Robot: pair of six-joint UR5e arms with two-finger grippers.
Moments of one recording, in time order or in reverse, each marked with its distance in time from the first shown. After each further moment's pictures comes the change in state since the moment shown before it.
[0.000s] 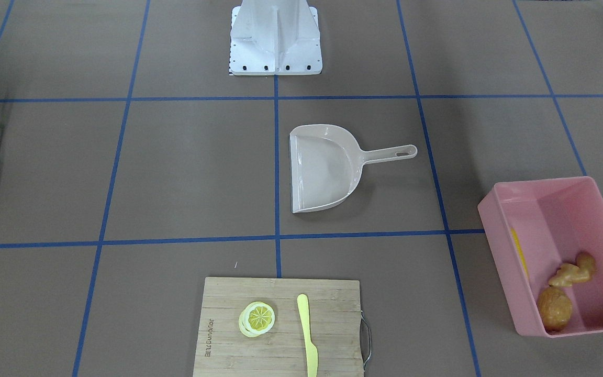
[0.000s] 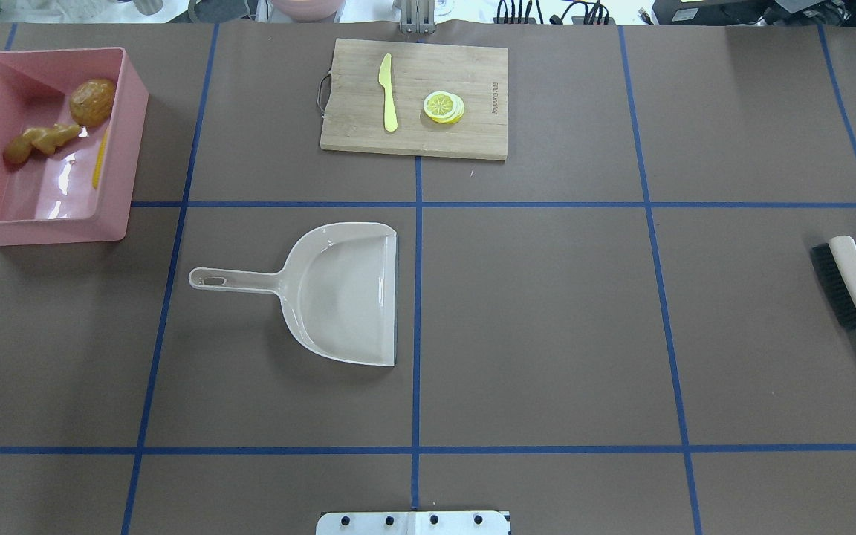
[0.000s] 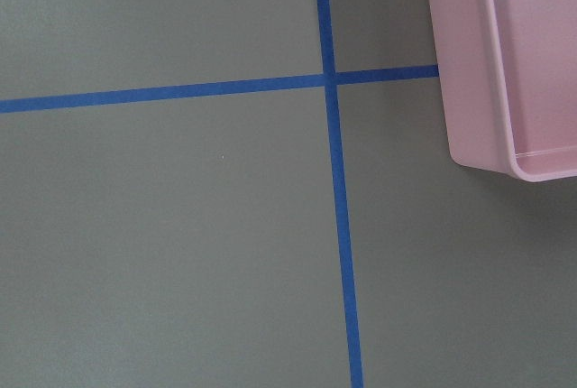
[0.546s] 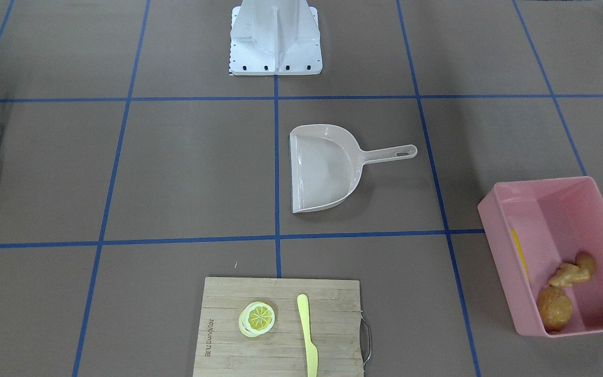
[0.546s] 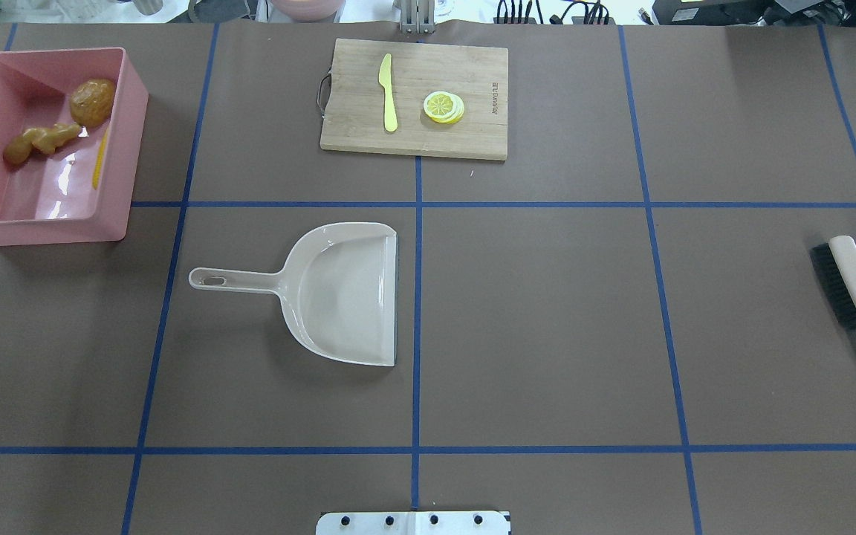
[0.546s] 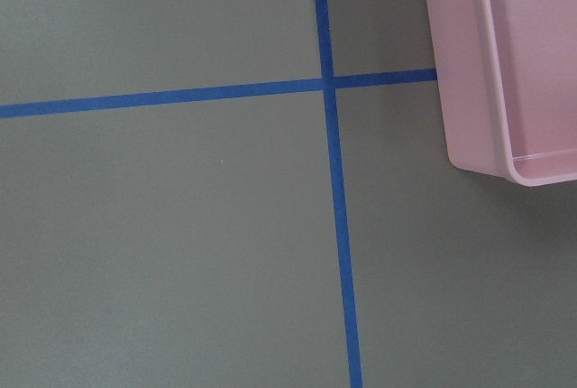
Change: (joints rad) left arm 0.000 -0.007 0.000 -0.002 0.004 0.000; right arm -0.001 -0.004 -0.002 -0.001 0.004 0.002
